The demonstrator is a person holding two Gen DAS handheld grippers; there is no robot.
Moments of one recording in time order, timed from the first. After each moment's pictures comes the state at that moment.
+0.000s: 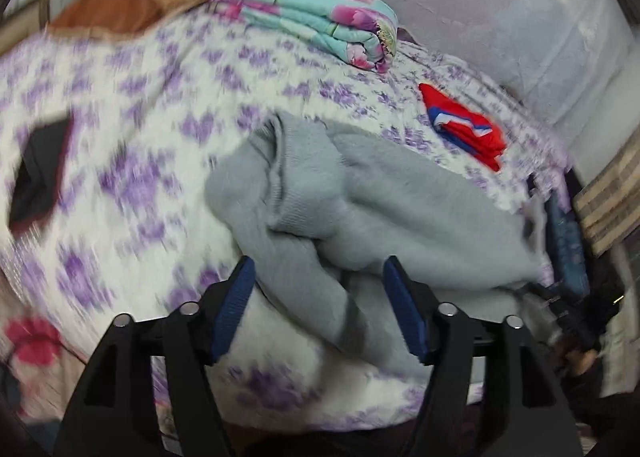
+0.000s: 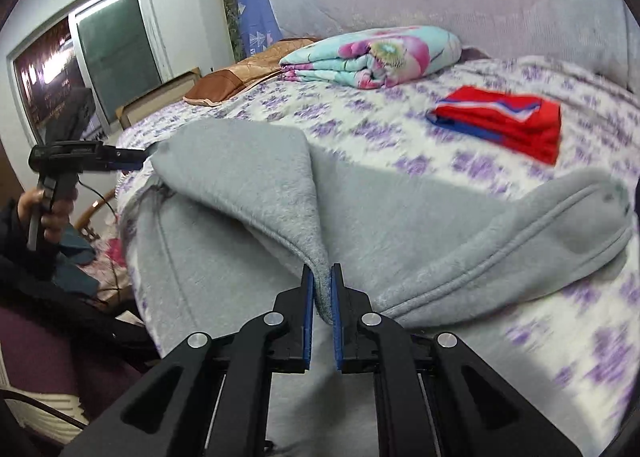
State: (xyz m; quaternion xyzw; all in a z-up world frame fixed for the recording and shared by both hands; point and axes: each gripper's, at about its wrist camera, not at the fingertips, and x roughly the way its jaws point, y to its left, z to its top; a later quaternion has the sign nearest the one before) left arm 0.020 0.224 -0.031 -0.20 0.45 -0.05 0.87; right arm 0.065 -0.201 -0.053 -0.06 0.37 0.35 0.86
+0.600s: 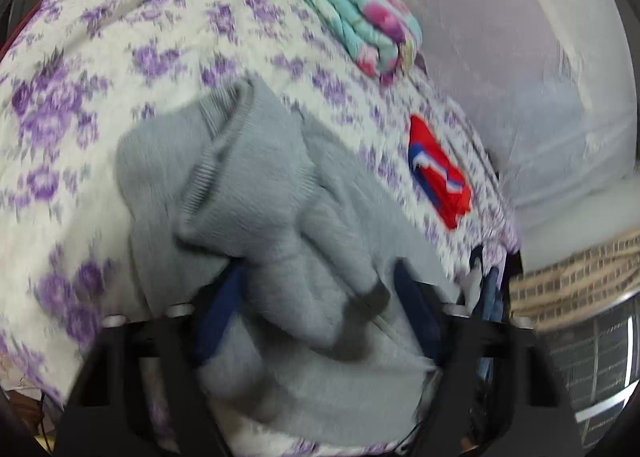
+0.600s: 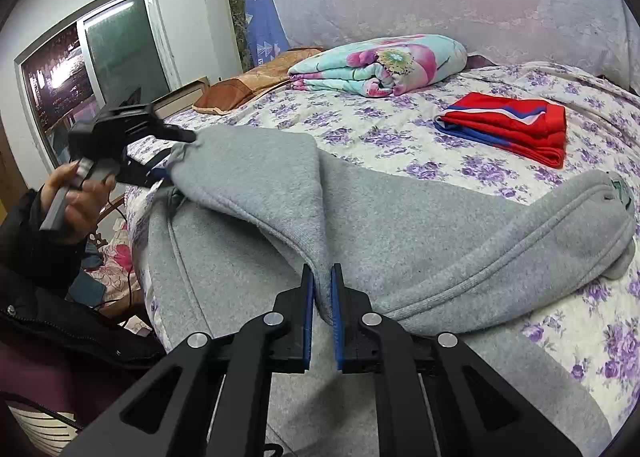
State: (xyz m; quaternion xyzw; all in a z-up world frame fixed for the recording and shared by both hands) left arm 0.077 0.225 -0.060 -0.39 0.44 -0.07 0.80; right arm 0.059 -0.200 -0.049 -0.06 0.35 0.36 0.87
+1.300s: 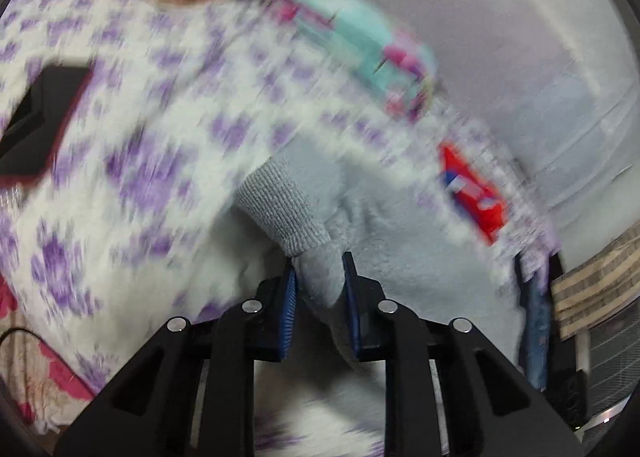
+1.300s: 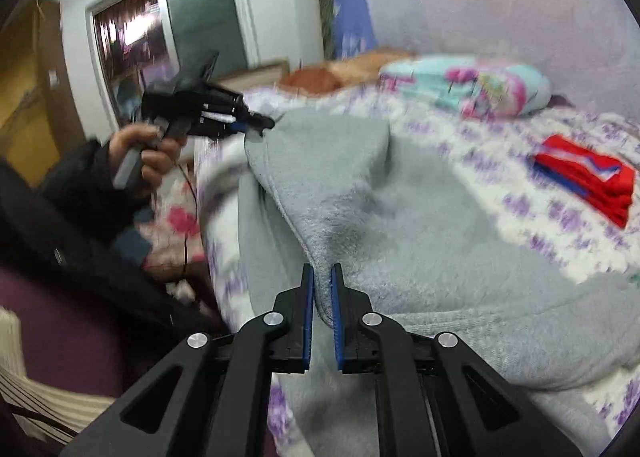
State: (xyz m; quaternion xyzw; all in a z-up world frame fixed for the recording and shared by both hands) left arm 0.047 0.260 -0.060 -0.31 0.43 0.00 0.85; right arm 0.022 -0.152 -0.054 -0.13 0.34 0.47 0.80
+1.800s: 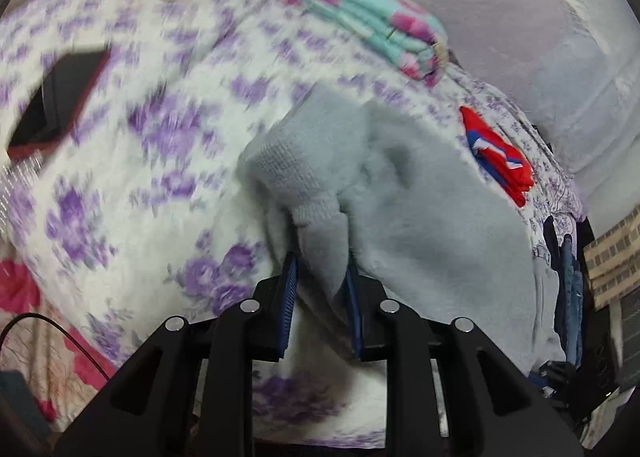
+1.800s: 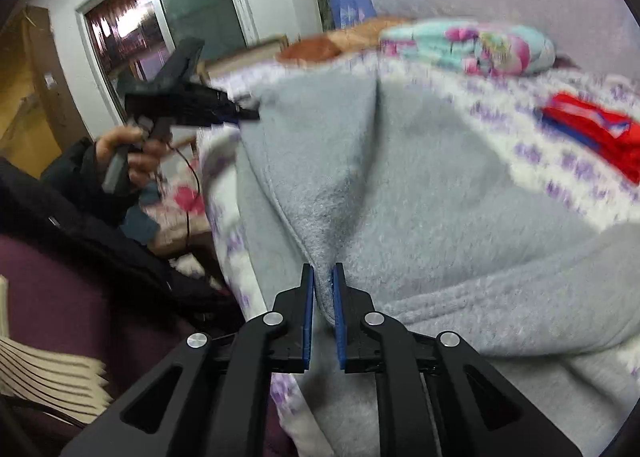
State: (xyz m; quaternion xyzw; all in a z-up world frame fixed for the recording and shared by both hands) left arm 0.026 0.249 -0.075 -0.26 0.45 0.01 0.86; right arm 0.017 -0.157 -0.081 -0.14 0.39 0.47 0.78
